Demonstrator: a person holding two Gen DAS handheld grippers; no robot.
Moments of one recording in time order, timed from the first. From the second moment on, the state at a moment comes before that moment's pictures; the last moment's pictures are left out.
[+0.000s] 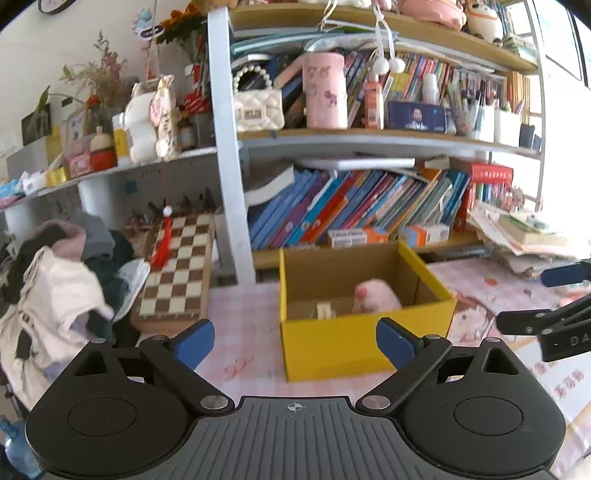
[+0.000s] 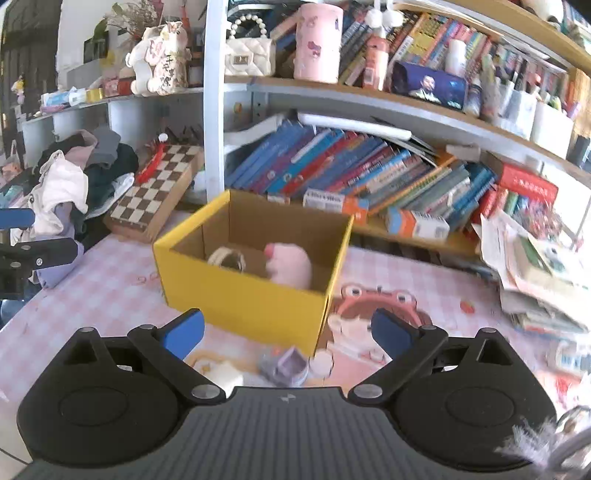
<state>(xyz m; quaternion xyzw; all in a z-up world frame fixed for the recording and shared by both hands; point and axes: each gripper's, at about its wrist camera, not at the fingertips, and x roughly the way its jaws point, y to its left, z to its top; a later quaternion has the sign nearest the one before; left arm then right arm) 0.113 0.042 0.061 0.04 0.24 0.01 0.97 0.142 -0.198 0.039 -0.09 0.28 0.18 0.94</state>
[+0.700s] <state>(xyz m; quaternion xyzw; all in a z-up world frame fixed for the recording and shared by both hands) 0.051 0.041 0.008 0.03 0.30 0.03 0.95 0.063 -0.203 -0.019 -0.07 0.31 0.12 0.94</state>
